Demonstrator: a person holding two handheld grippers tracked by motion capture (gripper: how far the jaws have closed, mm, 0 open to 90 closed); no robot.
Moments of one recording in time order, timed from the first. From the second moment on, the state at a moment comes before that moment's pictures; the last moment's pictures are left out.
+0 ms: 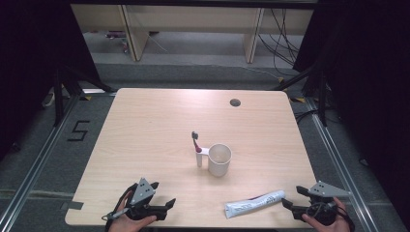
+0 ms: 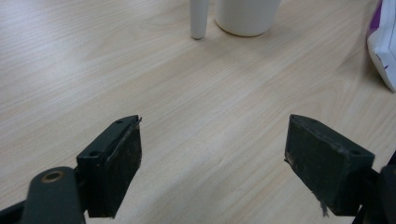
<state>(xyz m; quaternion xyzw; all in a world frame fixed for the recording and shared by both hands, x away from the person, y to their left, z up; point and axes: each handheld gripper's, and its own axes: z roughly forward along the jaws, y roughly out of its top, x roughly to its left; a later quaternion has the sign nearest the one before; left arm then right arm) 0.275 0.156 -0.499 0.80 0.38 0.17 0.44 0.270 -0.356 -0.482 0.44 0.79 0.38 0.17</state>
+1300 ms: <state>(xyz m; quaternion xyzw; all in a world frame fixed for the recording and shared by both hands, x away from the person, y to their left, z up) 0.263 0.152 -0.510 0.83 0.36 0.17 0.40 0.269 -0.317 -0.461 0.31 0.88 0.32 0.17</state>
